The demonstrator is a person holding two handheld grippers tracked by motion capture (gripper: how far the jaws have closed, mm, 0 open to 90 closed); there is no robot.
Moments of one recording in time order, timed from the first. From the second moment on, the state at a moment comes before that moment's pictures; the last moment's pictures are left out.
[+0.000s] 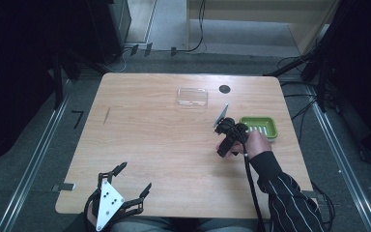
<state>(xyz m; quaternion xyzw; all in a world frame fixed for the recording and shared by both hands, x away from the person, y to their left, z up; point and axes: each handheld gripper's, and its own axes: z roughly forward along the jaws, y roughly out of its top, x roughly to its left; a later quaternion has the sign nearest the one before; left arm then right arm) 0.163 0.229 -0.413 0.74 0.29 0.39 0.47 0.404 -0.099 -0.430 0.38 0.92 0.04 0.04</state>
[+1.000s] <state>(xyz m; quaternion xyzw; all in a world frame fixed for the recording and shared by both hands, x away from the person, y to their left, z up) 0.163 0.230 -0.413 0.74 0.29 0.39 0.47 0.415 -0.147 -0.414 0.43 0.90 0.06 0.05</state>
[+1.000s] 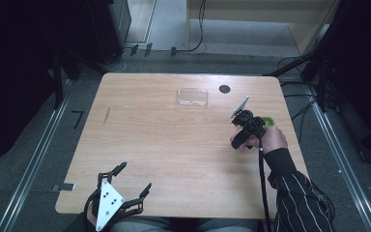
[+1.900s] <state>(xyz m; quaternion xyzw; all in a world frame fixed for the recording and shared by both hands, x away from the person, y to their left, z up) 0.163 0.229 -0.413 0.74 0.29 0.39 0.47 0.425 -0.169 -0.409 0.46 0.88 0.07 0.07</state>
